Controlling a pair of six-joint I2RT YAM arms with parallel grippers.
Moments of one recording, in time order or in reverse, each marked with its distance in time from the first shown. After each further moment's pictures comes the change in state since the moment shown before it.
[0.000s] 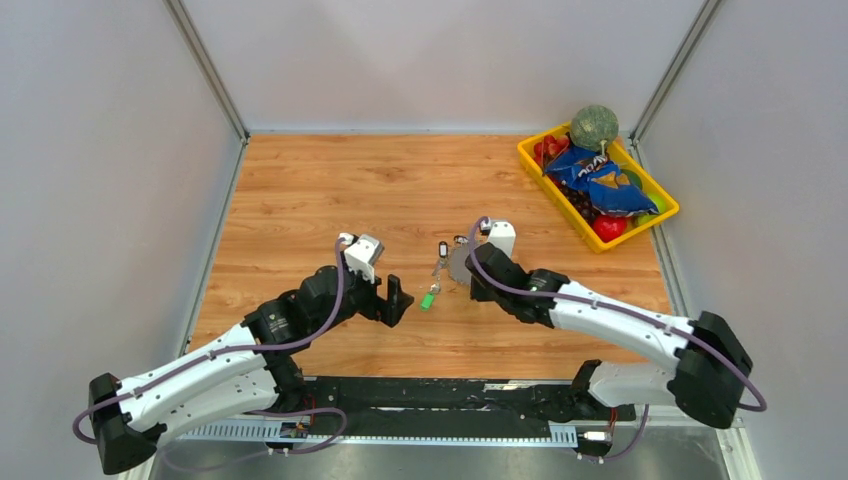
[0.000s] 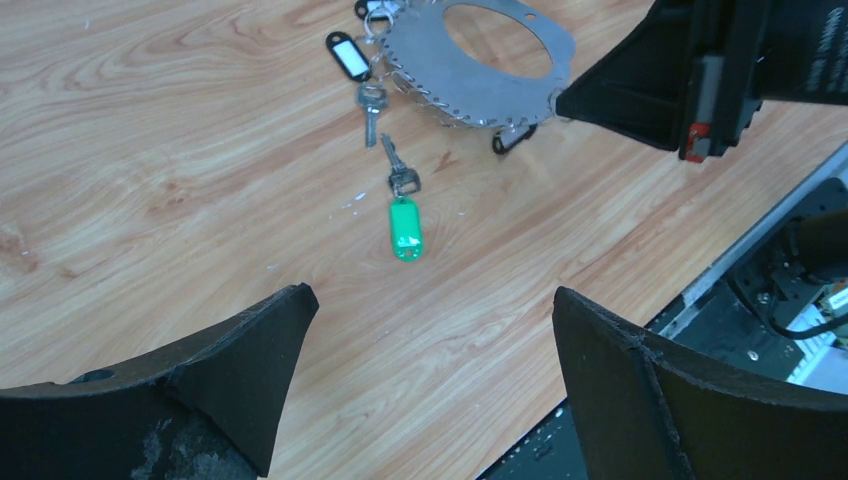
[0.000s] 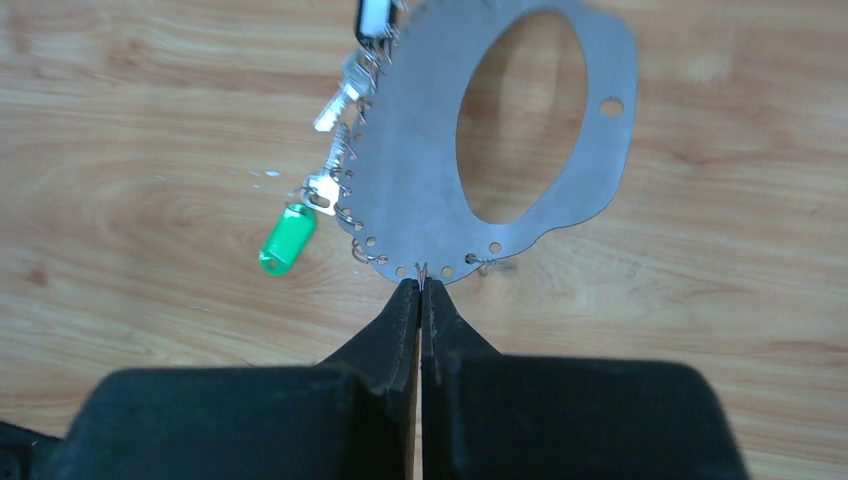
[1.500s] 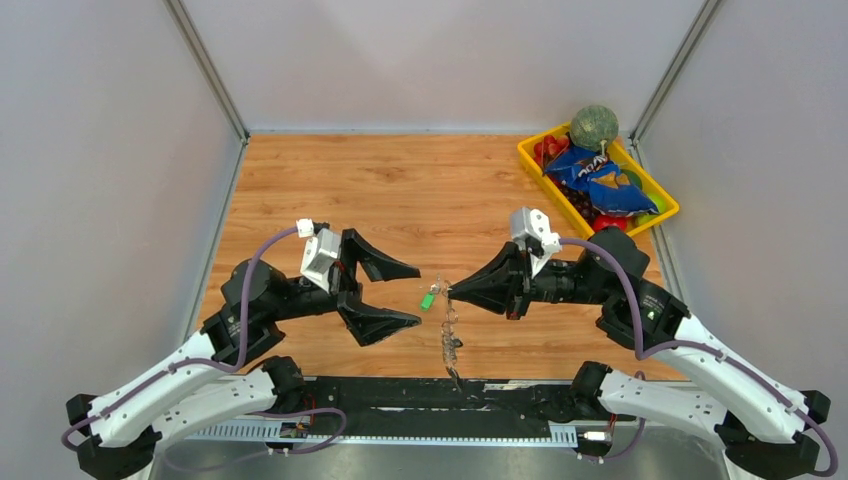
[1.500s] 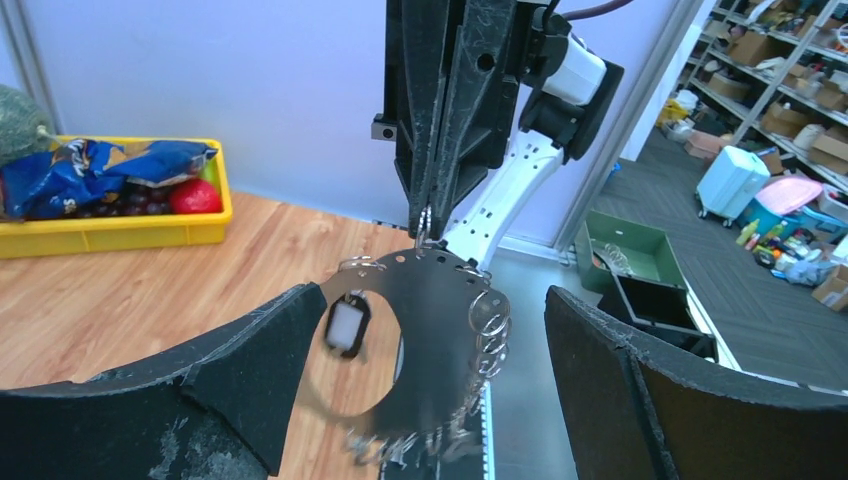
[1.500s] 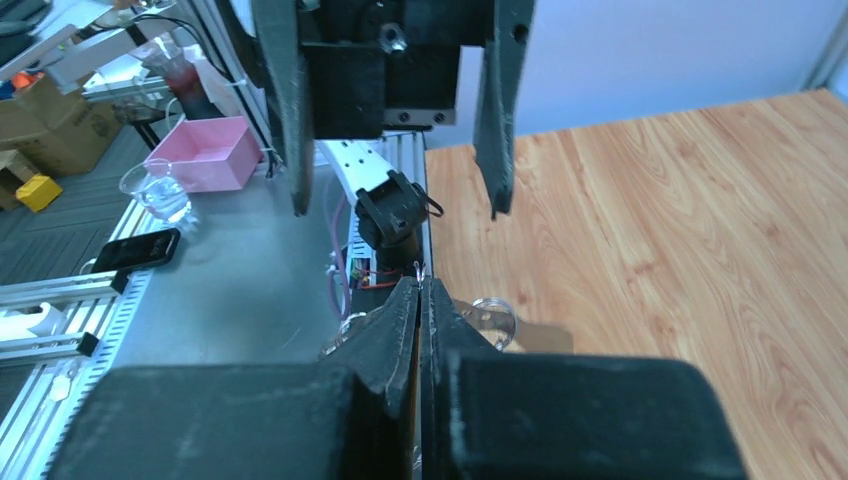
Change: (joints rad) left arm 0.000 -0.101 0.218 0.375 0.683 0.027; right arm 0.018 -0.488 0.269 0.163 -0.971 -0.580
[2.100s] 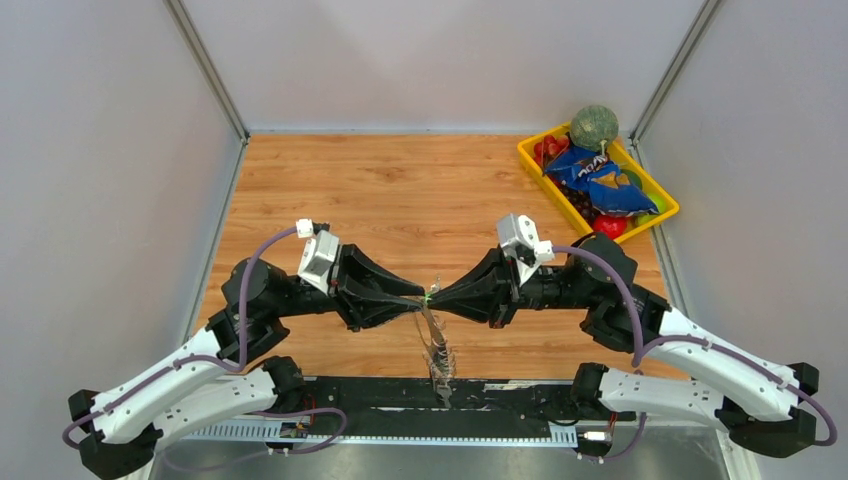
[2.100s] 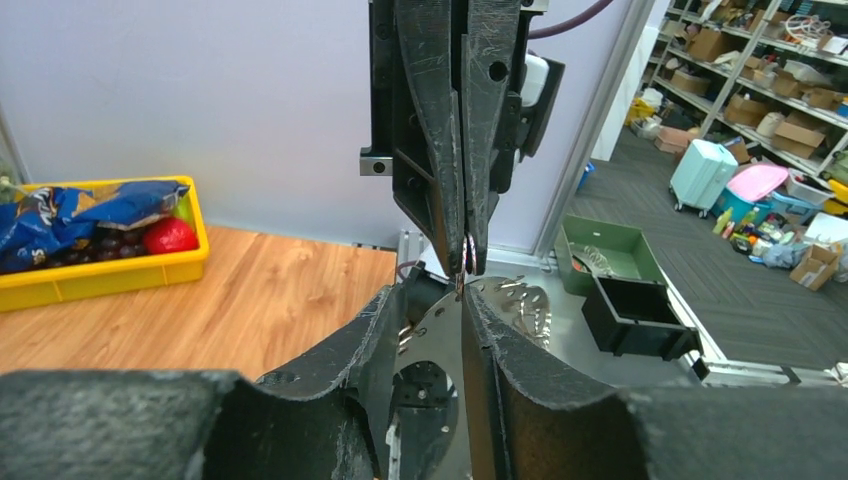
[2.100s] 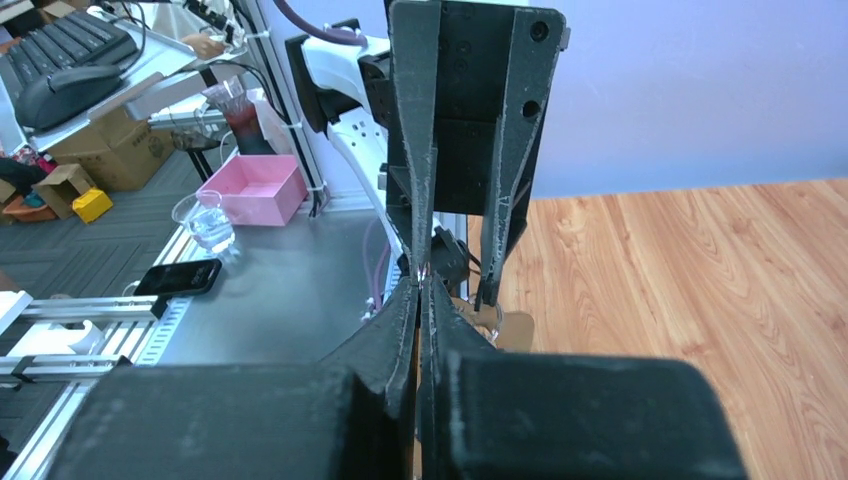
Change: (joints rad) left arm 0.000 0.038 -0.003 0.108 0.077 -0.002; right arm 0.142 0.064 0.000 0.193 0.031 0.045
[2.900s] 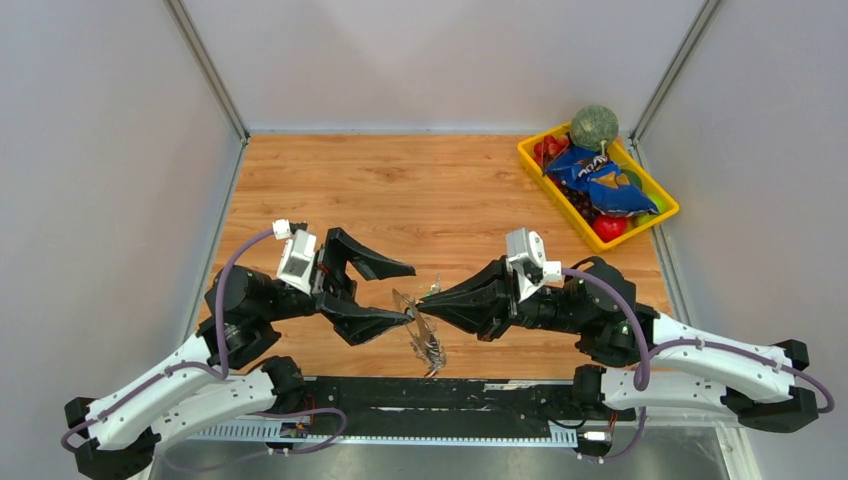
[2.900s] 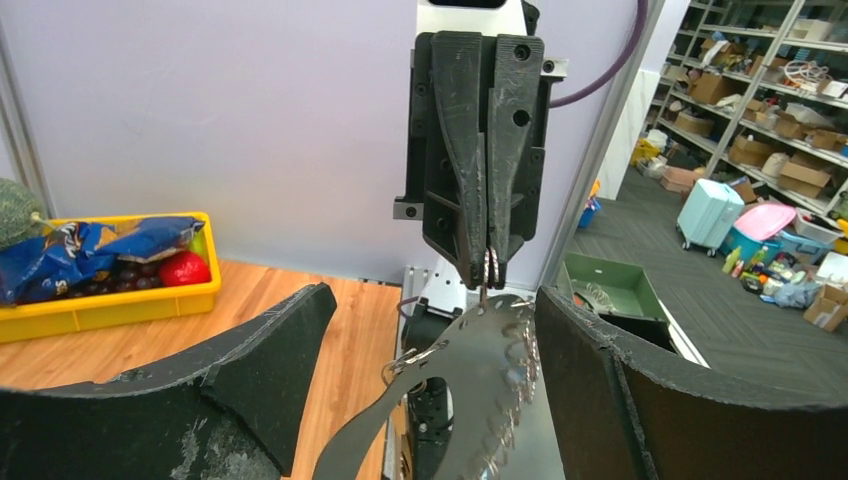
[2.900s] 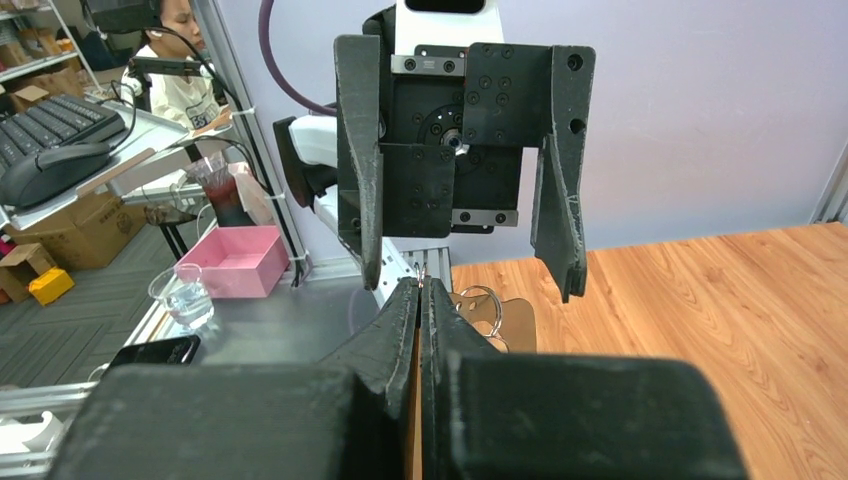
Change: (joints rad) left arm 0.000 -0.053 -0.001 0.037 -0.043 -0.035; right arm 0.204 -0.028 -0.079 0.185 0.305 -0.010
